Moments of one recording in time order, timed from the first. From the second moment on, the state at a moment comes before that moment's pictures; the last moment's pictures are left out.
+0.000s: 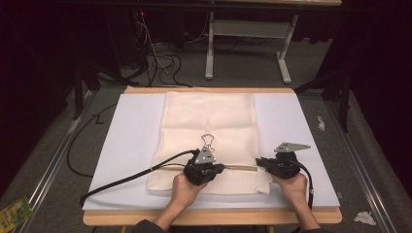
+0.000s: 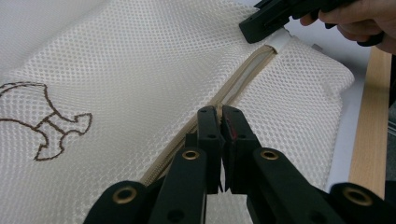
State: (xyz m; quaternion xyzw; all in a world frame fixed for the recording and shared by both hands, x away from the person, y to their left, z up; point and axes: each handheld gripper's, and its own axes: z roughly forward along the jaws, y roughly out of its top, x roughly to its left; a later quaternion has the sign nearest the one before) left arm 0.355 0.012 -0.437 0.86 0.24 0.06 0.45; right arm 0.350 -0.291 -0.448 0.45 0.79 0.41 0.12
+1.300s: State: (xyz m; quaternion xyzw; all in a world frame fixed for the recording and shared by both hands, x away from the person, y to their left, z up) left arm 0.348 0.046 -0.434 0.84 0.25 0.08 0.48; right arm 0.352 -0.289 -0.452 0.45 0.79 0.40 0.11
